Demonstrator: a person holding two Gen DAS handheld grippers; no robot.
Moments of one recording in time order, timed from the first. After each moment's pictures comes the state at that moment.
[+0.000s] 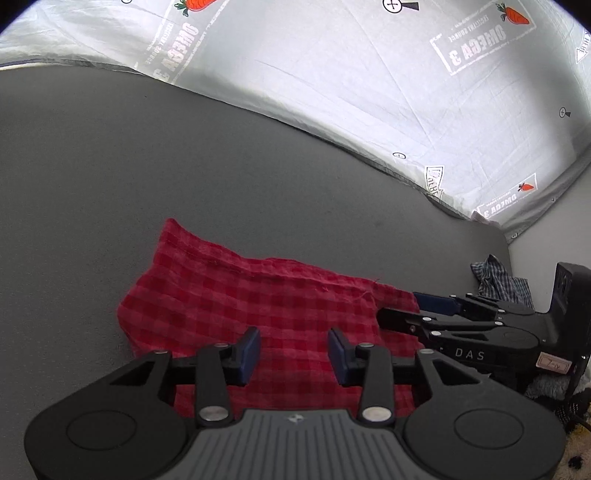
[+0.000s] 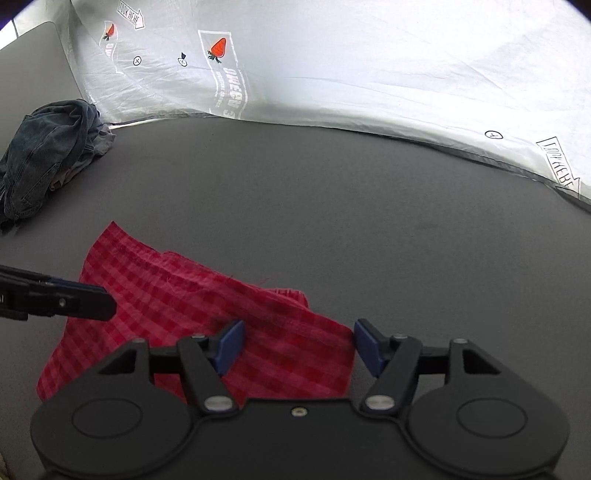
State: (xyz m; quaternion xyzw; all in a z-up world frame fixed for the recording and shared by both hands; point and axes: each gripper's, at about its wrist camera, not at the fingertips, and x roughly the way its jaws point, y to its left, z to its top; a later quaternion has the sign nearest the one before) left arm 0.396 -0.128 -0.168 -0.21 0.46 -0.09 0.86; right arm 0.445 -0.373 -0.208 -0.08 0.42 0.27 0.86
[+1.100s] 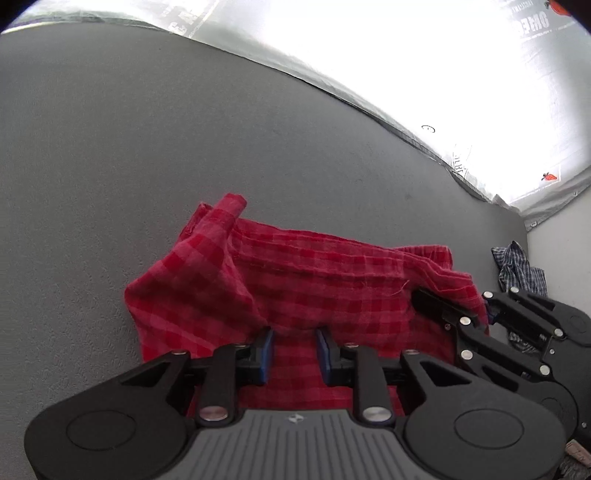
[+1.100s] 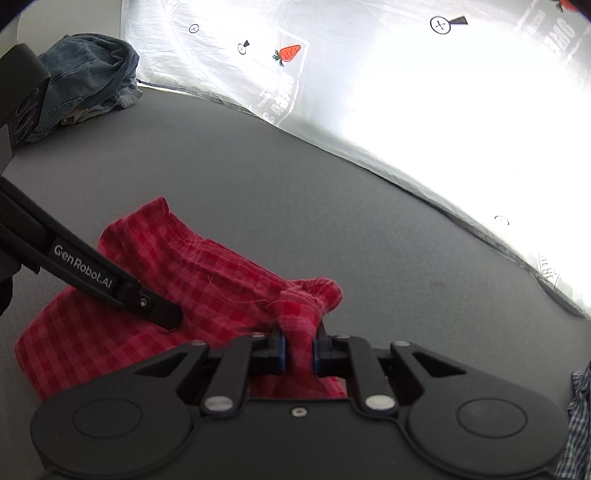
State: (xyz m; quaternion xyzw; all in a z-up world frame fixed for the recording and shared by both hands) left arm 0.399 -0.115 -0.183 -0.20 0.49 -0.10 0.85; right arm 0.380 -0.301 -0.188 -0.25 0.32 0.25 0.88
